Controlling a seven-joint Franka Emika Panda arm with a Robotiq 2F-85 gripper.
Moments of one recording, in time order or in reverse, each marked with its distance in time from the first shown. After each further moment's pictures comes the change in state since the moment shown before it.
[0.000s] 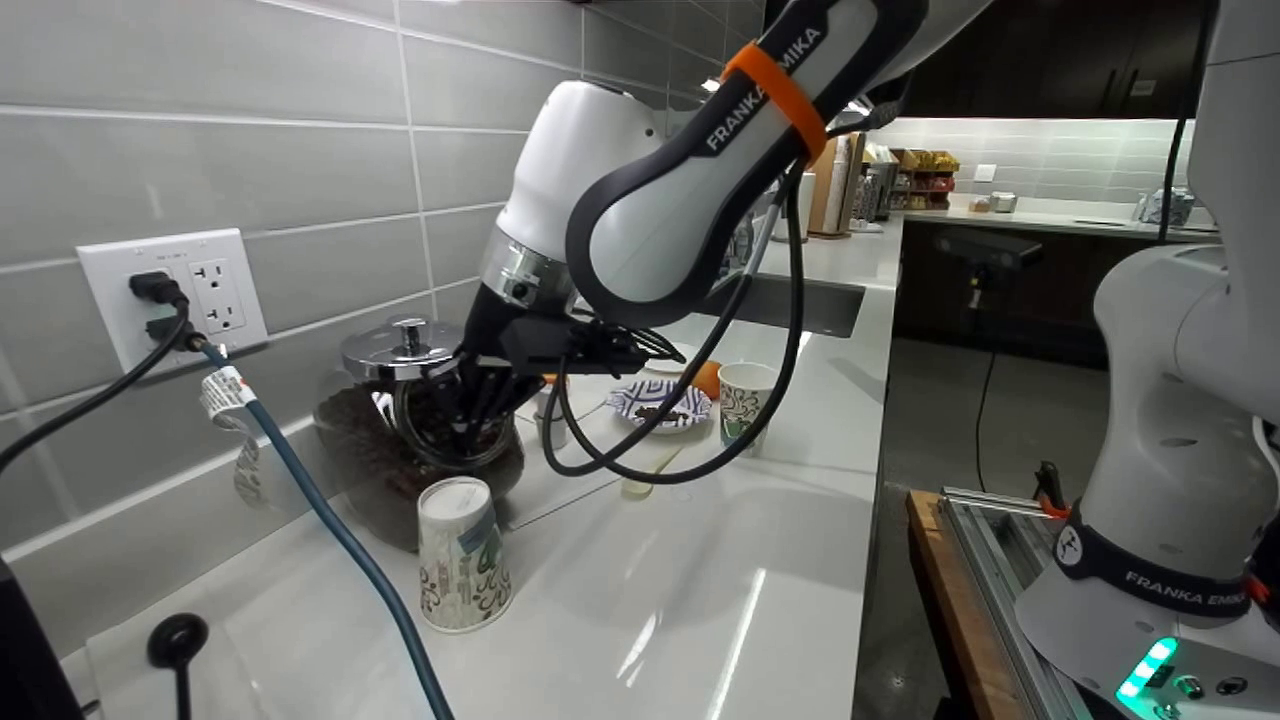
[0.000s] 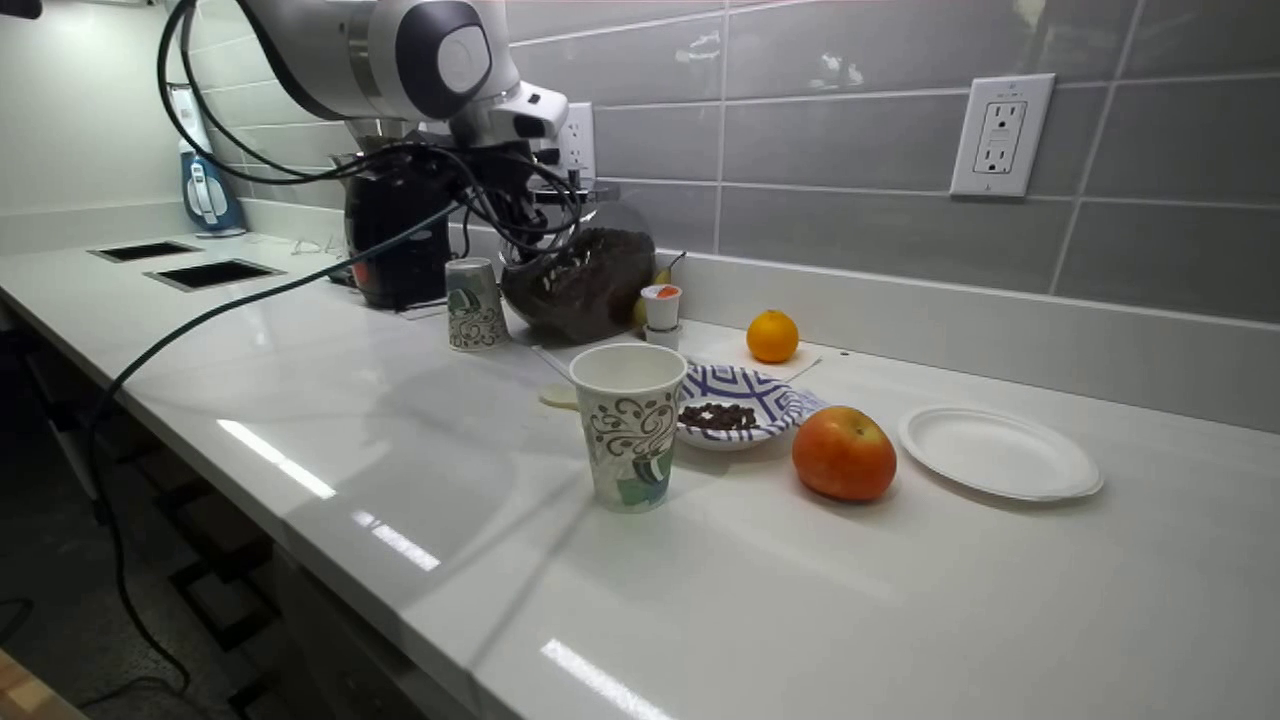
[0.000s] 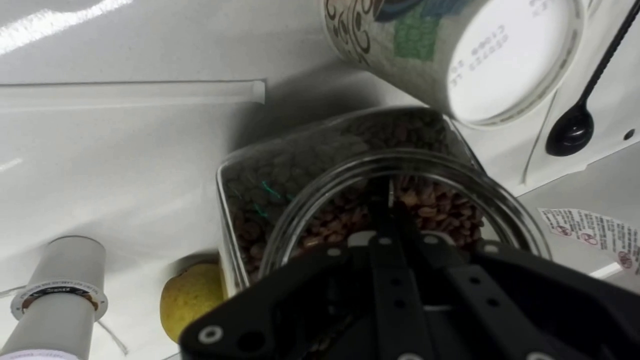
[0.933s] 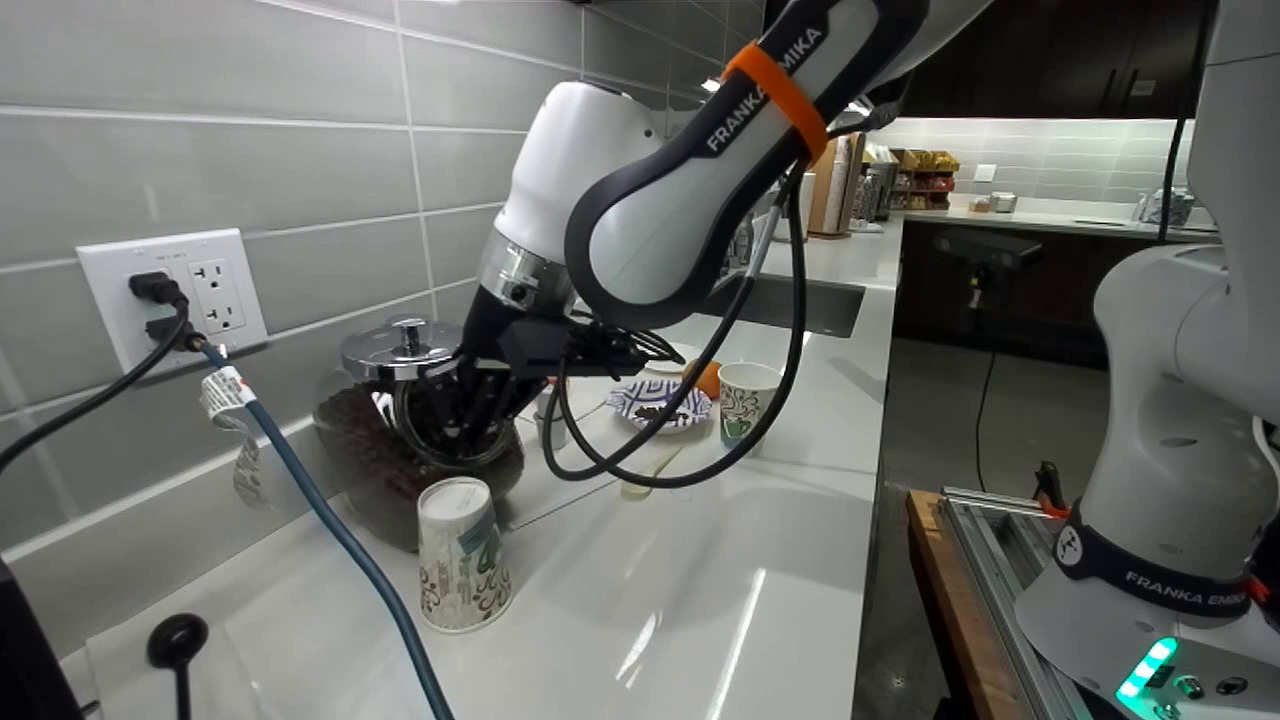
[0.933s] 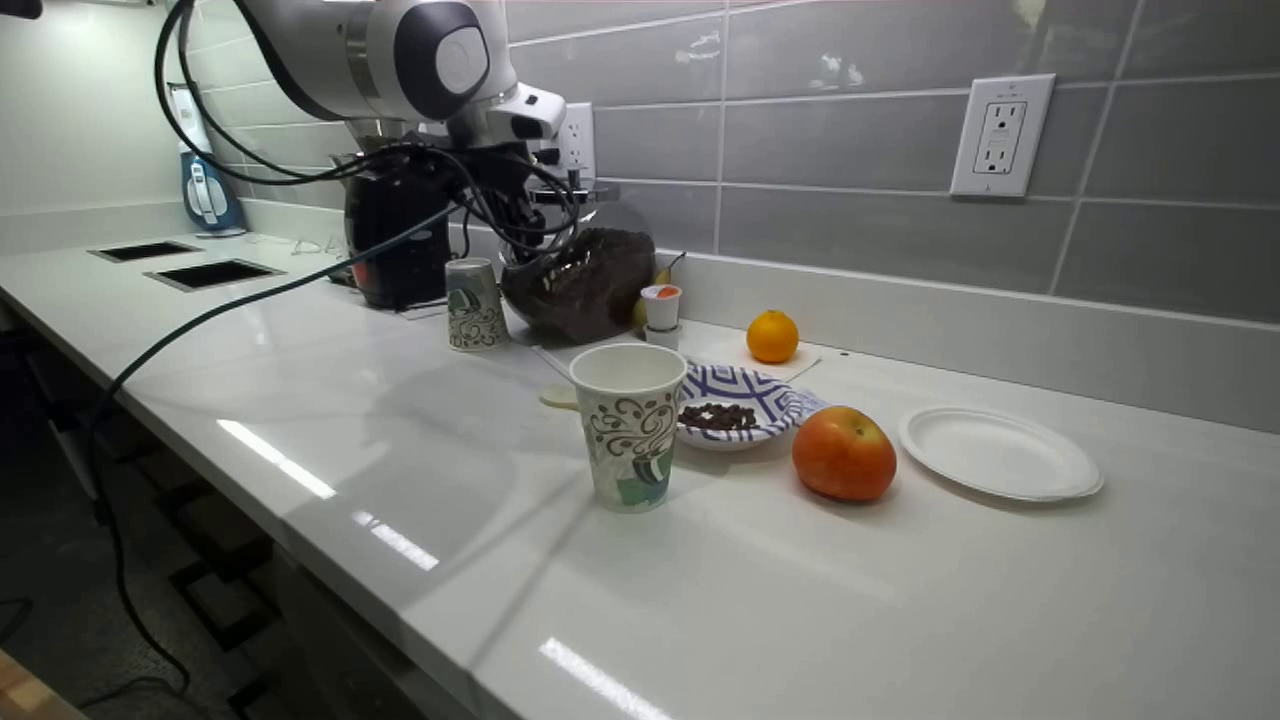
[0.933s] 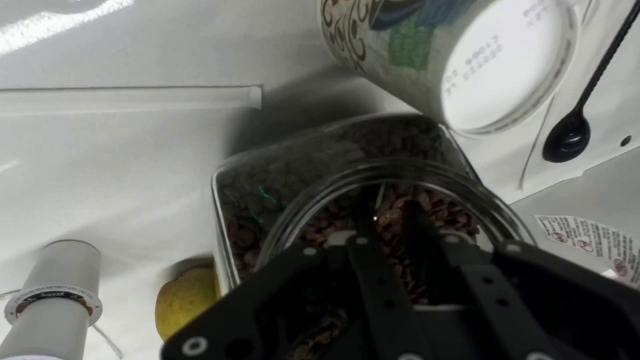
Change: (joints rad) arm 0.000 0.002 0.006 0.002 -0.001 -0.004 -0.001
